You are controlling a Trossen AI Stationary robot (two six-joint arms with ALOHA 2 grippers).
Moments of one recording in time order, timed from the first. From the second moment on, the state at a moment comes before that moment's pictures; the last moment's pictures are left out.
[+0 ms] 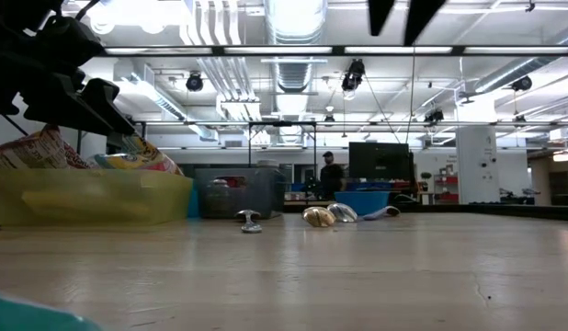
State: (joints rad) left arm -0.20 0.48 0.29 -0.42 -0.32 0.05; right arm 0.35 1.85 1.90 -1.57 0.41 1.29
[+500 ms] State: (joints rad) left arm -0.20 0.48 0.29 -0.42 -0.32 0.05; right arm 0.63 1.85 1.63 -1.41 0.23 2.02
